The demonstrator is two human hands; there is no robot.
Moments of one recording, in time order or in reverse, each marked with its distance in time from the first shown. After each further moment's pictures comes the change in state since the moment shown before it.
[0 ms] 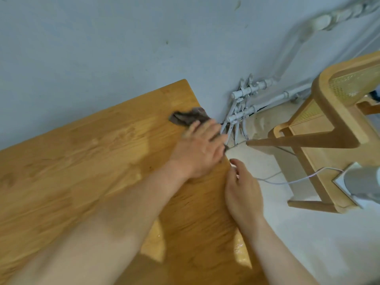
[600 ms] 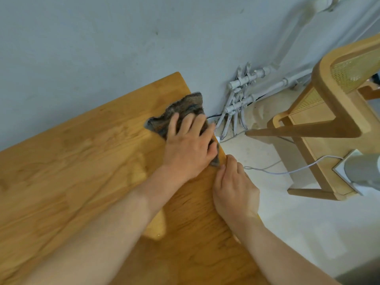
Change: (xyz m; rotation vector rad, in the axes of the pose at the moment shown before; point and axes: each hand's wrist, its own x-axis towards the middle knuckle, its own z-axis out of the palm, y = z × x) left_hand -0.009 0.006 -0.016 0.071 0.043 -0.226; right_hand -0.001 -0.004 0.017 -0.434 0.101 -0.144
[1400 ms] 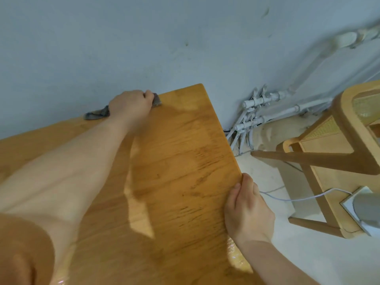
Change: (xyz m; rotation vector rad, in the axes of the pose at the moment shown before) left_hand 0.066 -0.192 0.008 -0.132 -0.075 -0.669; right_hand 0.002 -0.002 0.005 0.005 0.022 0.011
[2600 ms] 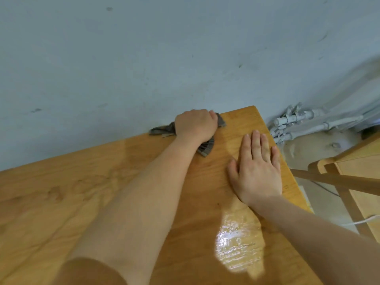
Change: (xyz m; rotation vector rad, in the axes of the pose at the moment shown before) left_hand 0.004 0.010 -0.002 -0.017 -0.040 0.194; right_hand 0.086 -0.126 0.035 -0.280 0.048 -0.361
